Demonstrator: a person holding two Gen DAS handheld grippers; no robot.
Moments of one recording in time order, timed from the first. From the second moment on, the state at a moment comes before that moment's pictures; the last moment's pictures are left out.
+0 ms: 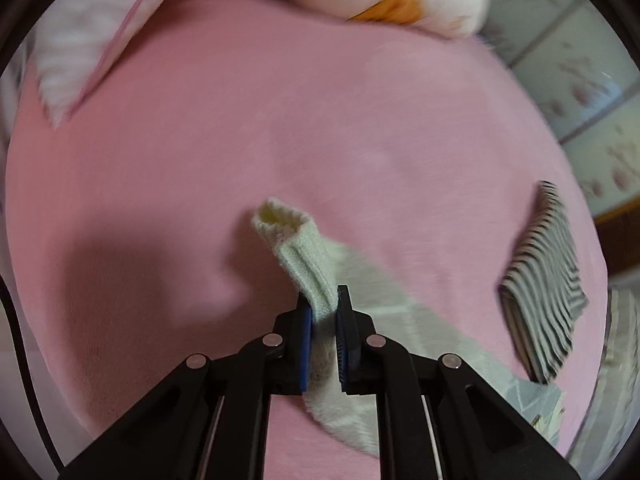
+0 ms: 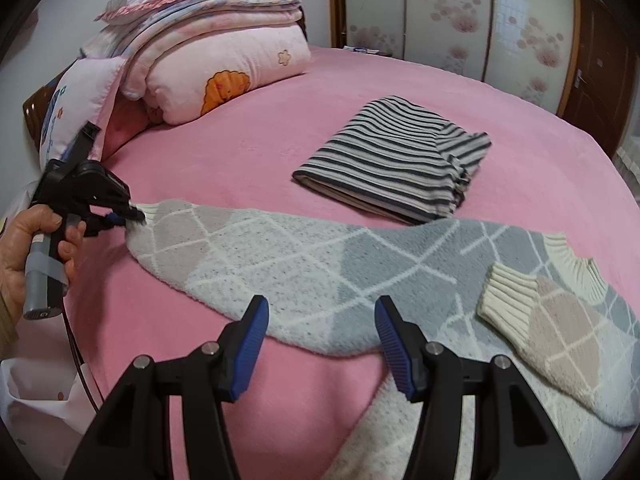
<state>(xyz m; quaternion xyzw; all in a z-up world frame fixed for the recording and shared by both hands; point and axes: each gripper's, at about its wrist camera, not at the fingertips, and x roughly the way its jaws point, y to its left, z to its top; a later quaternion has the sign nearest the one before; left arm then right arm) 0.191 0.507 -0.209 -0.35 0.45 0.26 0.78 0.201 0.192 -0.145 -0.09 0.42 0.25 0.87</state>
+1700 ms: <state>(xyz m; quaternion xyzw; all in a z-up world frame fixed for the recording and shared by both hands) 0.133 0.105 -0.187 -0.08 0.45 -0.04 0.89 0.201 -0.049 -0.172 0.07 0.49 0.15 0.86</state>
